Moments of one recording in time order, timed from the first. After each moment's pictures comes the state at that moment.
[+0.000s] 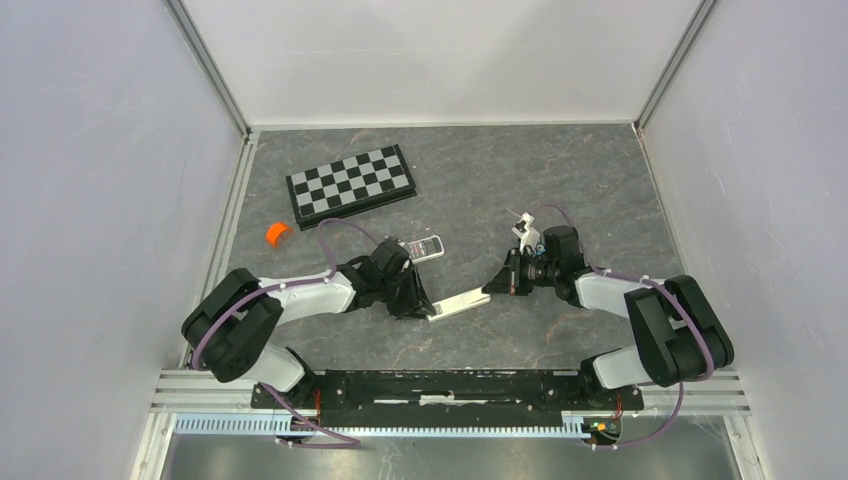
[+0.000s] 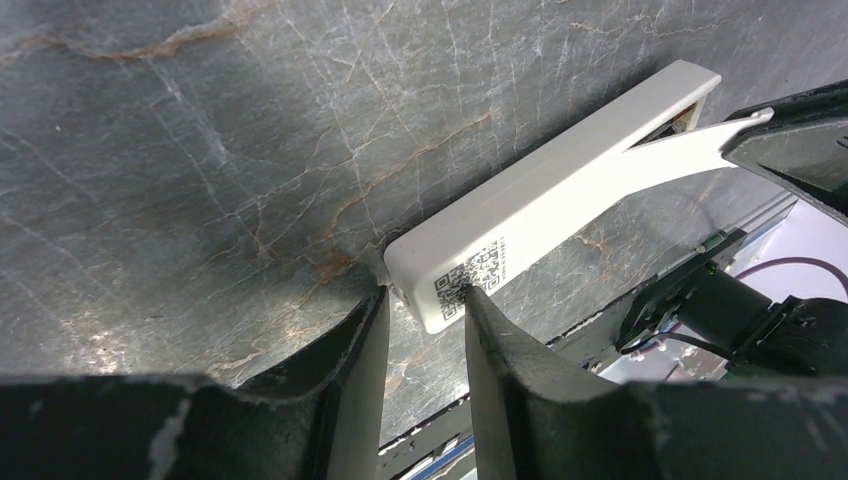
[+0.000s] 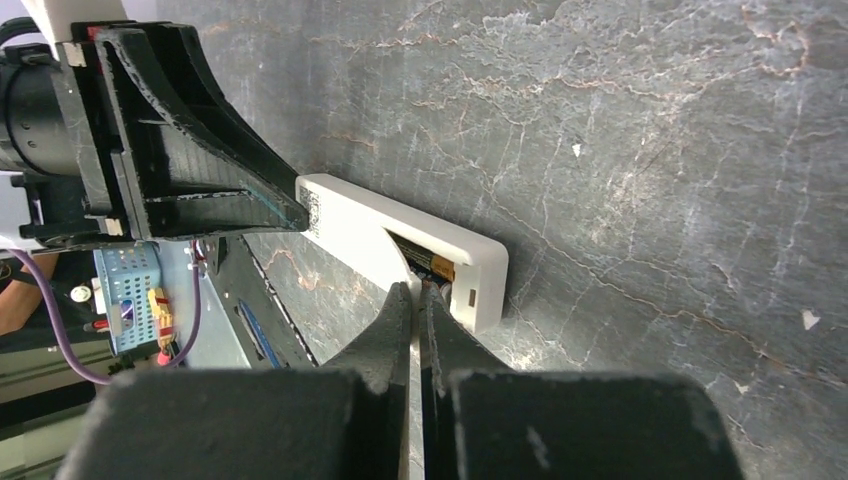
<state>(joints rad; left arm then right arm) -0.75 1.47 0.61 -0.10 0.25 -0.98 0.30 1.43 0.42 0.24 -0.77 0.48</state>
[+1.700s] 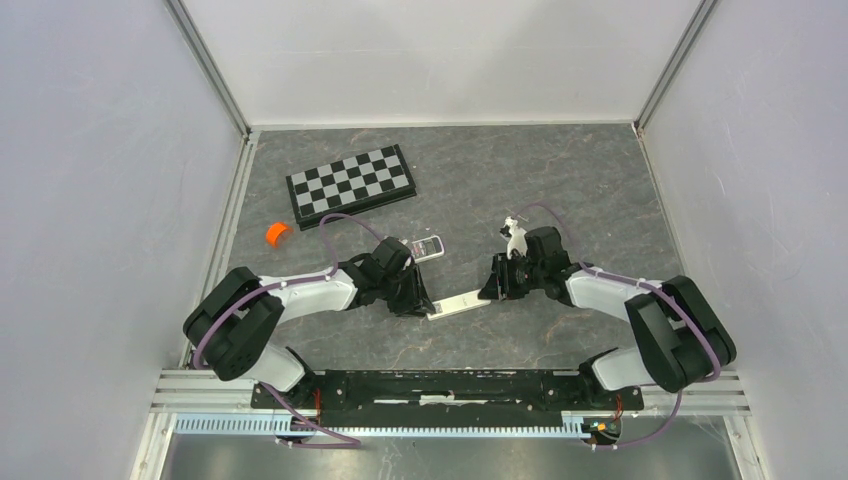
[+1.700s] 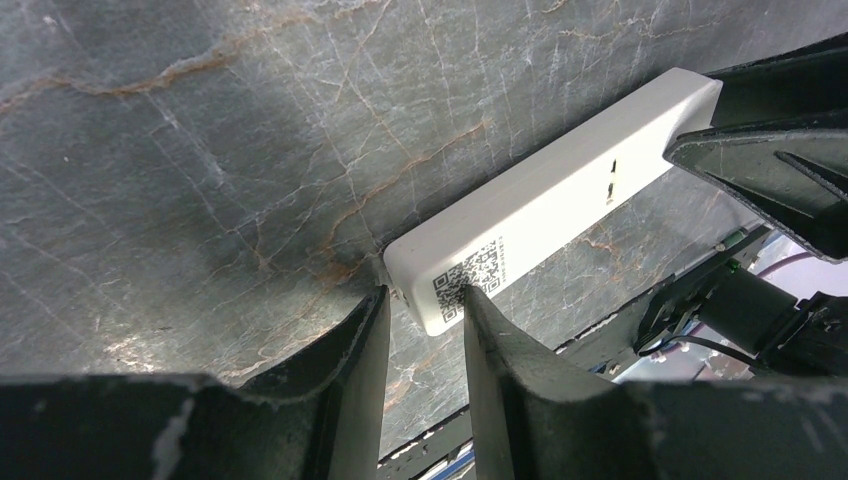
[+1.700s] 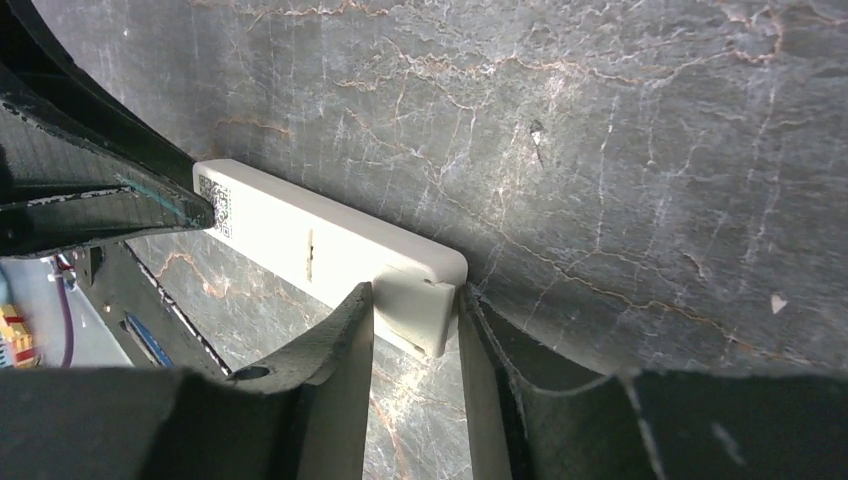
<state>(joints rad) -0.75 1.49 0.64 -0.13 0.24 -0.92 0.42 1.42 0.49 0.05 -0.53 0.36</state>
